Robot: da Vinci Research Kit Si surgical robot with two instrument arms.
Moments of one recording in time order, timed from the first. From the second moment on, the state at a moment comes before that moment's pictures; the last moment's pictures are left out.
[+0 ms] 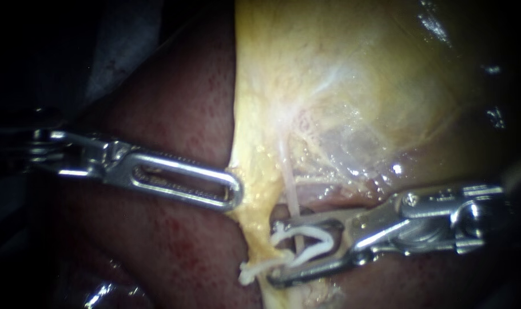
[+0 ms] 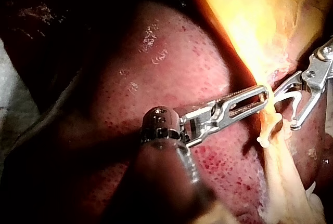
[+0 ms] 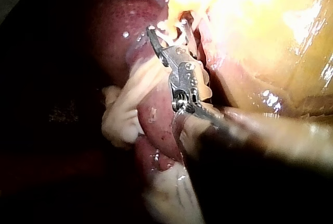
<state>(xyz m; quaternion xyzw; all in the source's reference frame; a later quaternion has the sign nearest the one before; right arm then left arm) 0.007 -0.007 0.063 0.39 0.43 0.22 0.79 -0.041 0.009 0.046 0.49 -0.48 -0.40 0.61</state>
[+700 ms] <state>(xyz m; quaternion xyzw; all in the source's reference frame) 0.010 -0.008 0.065 0.40 0.43 0.20 0.78 -0.041 0.009 0.046 0.49 -0.48 -0.41 0.61</state>
